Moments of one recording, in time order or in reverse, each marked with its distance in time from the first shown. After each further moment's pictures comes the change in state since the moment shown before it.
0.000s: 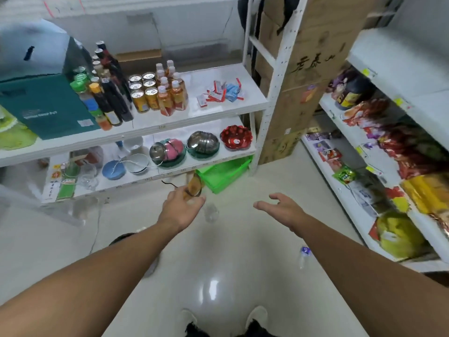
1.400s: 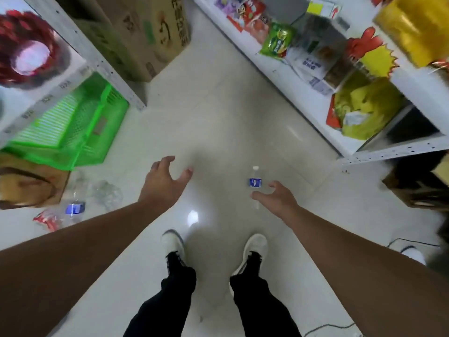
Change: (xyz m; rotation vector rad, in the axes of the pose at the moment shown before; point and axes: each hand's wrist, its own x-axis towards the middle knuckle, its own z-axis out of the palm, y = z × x) left_hand 0.288 0.063 0.578 0.359 -0.343 0.205; right_hand 0.360 0.488 -0.086 0.272 0.163 0.577
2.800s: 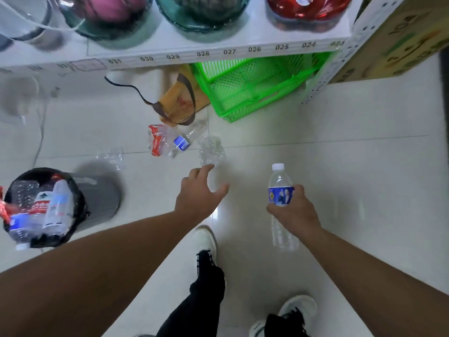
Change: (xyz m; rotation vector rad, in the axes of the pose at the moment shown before) left_hand -0.009 -0.314 -0.056 -0.264 0.278 -0.437; right_hand 0.009 -0.173 0.335 -0.607 -0.159 -0.467
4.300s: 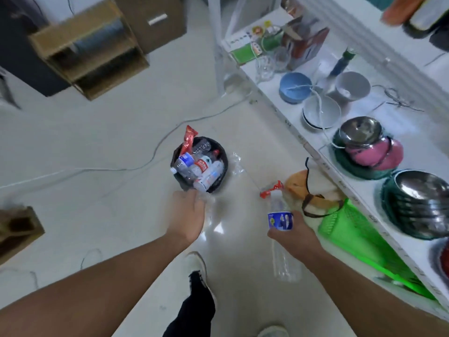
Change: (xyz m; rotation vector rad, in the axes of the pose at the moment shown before) left_hand -0.210 -0.195 -0.262 -0.734 0.644 -0.702; right_hand -0.191 -0.367 0.114 -0.696 -0.433 -0.570
